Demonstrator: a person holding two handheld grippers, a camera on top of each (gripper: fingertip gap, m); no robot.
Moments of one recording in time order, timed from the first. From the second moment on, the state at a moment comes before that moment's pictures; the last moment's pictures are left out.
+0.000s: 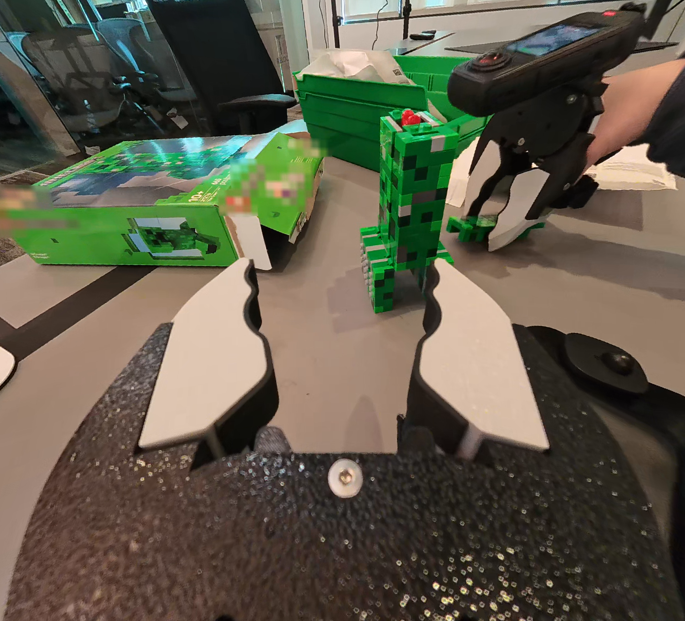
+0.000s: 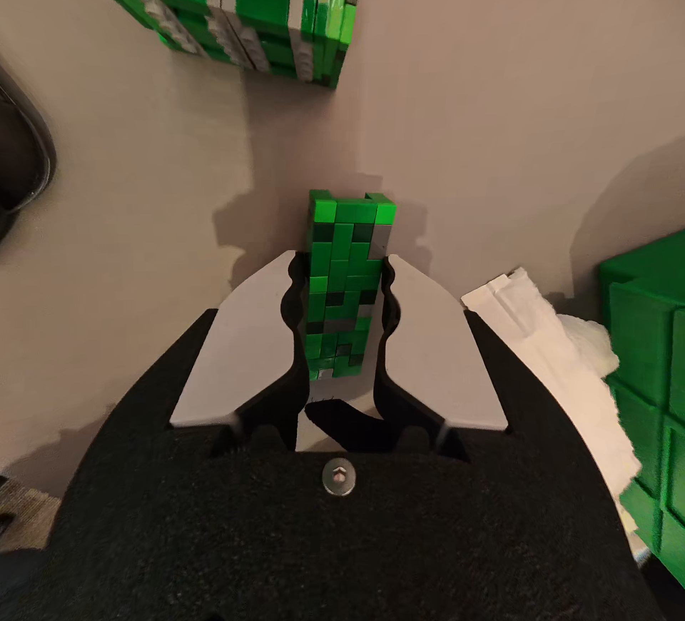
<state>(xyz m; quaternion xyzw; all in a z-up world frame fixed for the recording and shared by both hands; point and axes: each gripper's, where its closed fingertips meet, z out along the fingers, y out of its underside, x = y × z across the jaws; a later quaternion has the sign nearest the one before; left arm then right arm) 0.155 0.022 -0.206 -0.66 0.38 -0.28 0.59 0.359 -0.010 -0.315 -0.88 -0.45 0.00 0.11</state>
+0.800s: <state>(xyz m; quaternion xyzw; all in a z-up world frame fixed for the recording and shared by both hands) 0.162 0.015 -0.202 -0.63 0.41 -0.31 0.58 0.232 0.039 -0.212 -0.75 -0.30 0.20 0.55</state>
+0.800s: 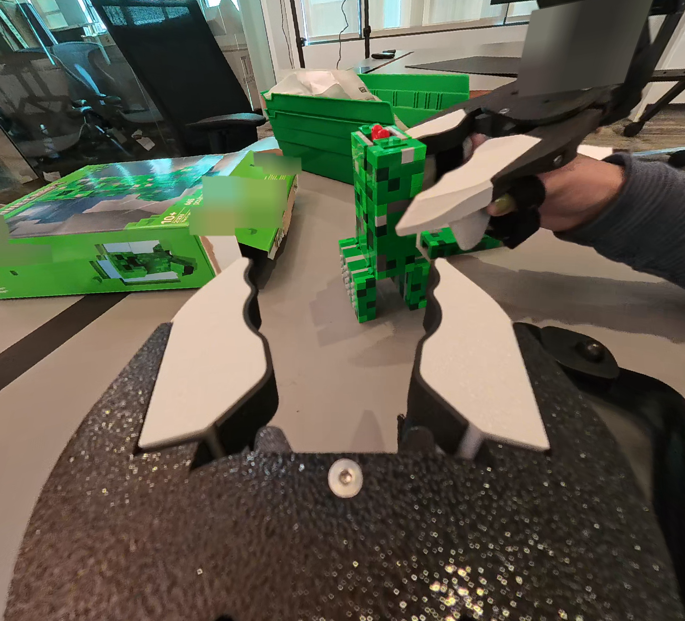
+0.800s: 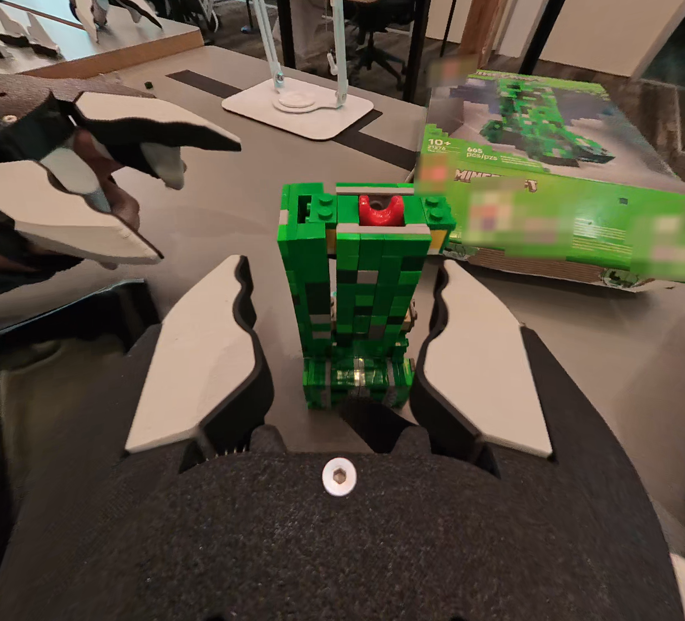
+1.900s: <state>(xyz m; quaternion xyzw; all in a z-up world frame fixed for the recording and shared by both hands) 0.220 0.004 -0.181 -0.53 0.49 -0.45 0.52 0.209 0.005 -0.196 -0.57 -0.48 0.44 0.50</state>
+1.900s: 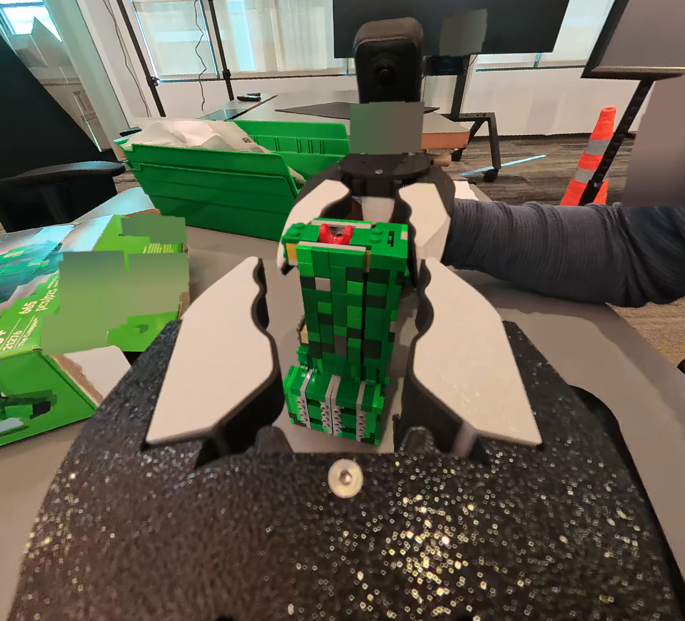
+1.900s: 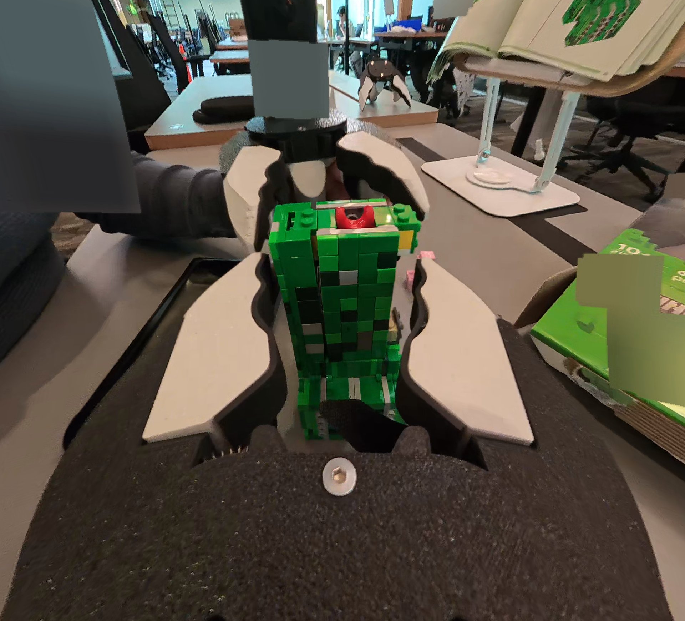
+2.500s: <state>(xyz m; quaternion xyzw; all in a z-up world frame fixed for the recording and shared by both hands) 0.221 0.001 -0.186 -0.52 0.51 -0.45 0.51 0.214 0.004 -0.185 -0.55 -0.48 0.43 0.53</state>
